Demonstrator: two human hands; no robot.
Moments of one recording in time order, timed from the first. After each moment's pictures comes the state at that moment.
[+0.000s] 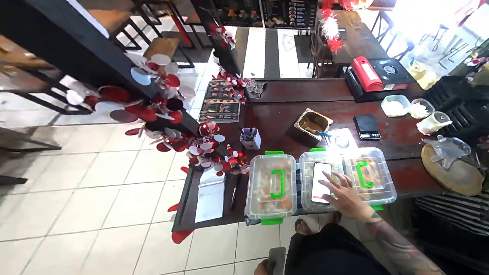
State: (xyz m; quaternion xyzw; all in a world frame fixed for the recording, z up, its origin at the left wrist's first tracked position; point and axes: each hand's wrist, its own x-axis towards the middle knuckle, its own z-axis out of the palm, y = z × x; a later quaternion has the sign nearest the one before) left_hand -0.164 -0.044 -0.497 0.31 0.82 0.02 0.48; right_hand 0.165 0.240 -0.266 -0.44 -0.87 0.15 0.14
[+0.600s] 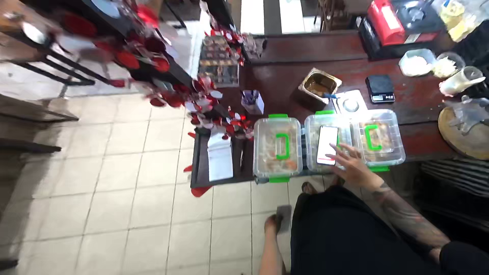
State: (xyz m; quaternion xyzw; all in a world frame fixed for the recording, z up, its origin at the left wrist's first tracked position) left_hand -0.169 -0.058 -0.481 0.29 0.83 0.03 0.47; right_hand 0.168 0.203 -0.271 -0.41 -0.87 0.16 0.20
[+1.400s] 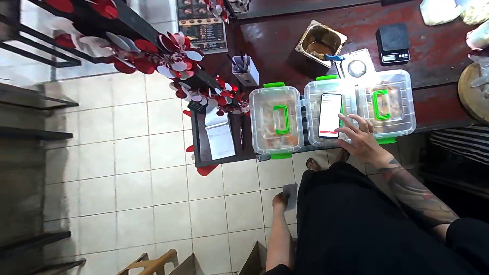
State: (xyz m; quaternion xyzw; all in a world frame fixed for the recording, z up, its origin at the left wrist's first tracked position) left_hand -0.166 -0.068 -0.486 0.29 0.82 0.00 0.48; right_hand 0.178 0.193 -0.266 -0.44 -0.87 0.15 0.20
